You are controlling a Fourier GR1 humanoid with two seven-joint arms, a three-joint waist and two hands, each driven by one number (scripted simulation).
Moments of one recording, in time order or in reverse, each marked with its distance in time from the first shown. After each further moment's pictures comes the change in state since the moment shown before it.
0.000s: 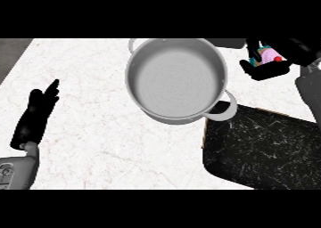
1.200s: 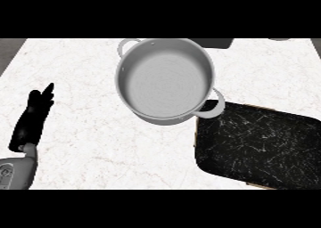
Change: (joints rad) left arm 0.008 0.001 0.026 0.047 -0.023 0.029 -0.003; right arm -0.586 0.026 -0.091 0.511 -0.306 0.211 -0.413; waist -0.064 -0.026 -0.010
